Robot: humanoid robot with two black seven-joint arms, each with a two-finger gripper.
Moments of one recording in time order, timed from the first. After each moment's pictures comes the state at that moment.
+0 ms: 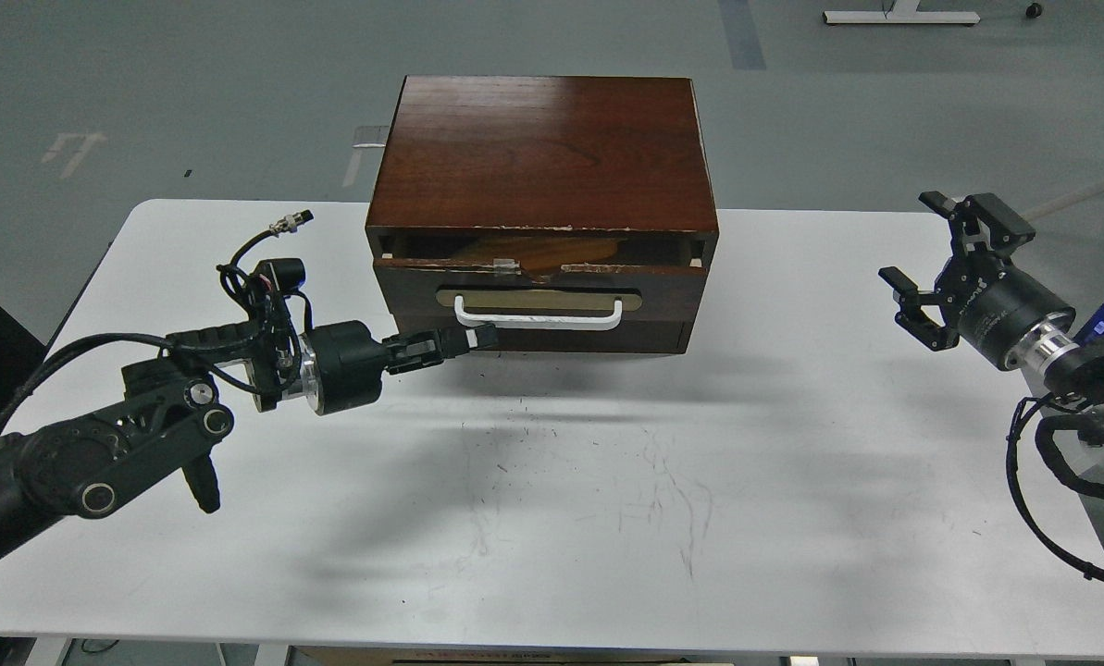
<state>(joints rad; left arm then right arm) -0.66 0.50 -0.56 -1.16 1.38 -0.35 -0.45 0.74 -0.73 0.21 0.89 0.00 0.36 0.49</state>
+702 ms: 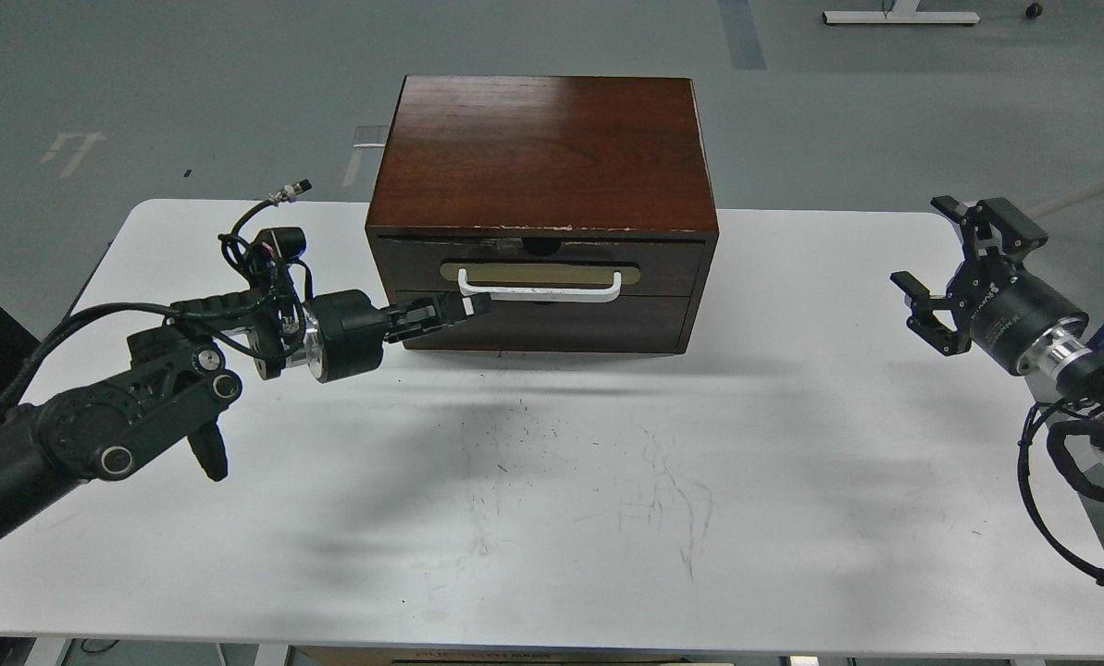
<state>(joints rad) -0.73 0.46 -0.56 -1.05 1.35 -0.37 -0.45 0.73 -0.74 0.21 0.89 0.00 0.36 0.49</state>
